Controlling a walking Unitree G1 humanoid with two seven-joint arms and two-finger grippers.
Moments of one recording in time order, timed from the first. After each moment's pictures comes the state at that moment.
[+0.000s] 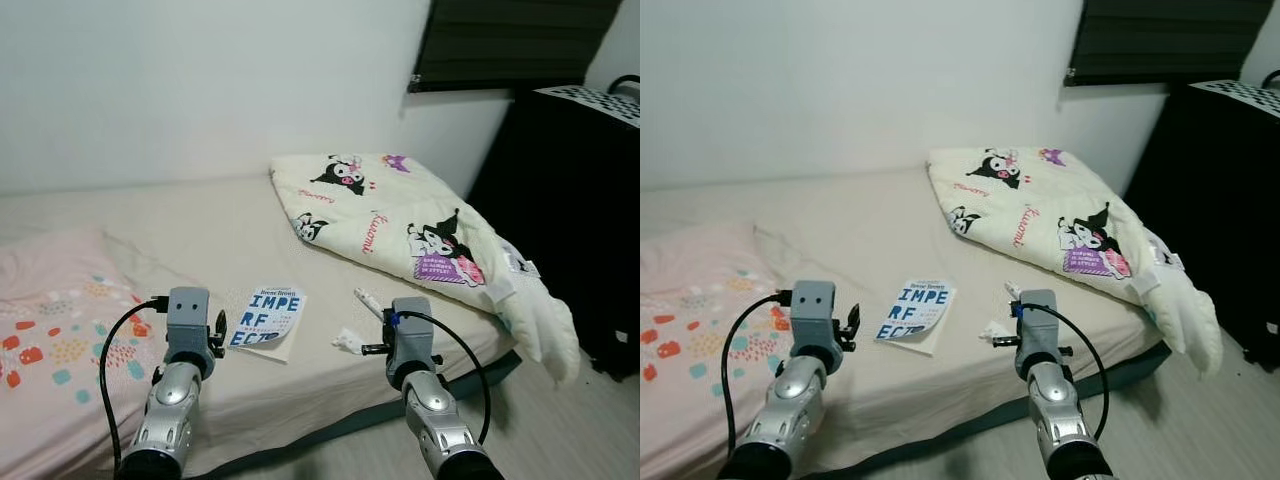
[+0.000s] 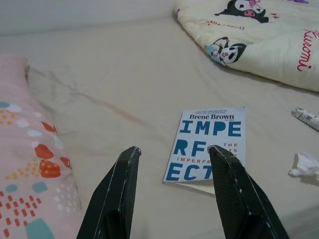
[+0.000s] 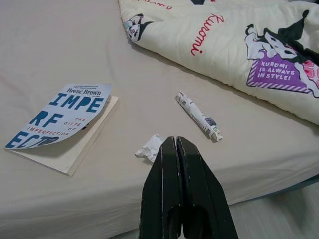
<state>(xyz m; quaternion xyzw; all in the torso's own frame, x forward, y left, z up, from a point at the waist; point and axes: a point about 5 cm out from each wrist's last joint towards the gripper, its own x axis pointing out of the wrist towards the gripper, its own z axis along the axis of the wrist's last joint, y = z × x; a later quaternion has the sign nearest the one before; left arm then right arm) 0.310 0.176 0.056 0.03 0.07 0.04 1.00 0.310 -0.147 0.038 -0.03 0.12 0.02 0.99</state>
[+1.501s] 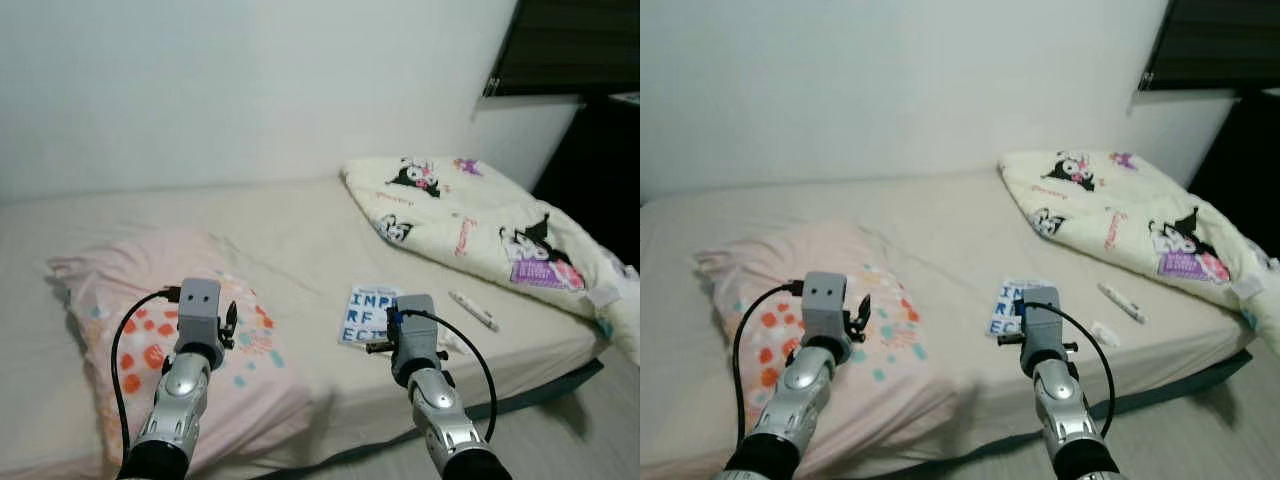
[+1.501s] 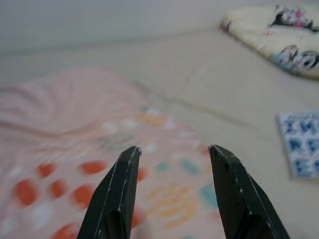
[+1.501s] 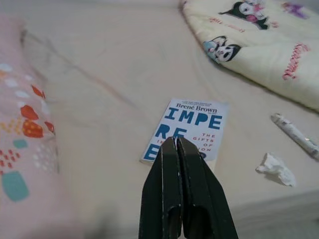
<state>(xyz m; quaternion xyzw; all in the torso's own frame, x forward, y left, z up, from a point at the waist) 0.317 0.168 0.065 0.03 0.04 0.02 1.00 0.316 -0.153 0.044 -0.06 0.11 0.02 0.99</state>
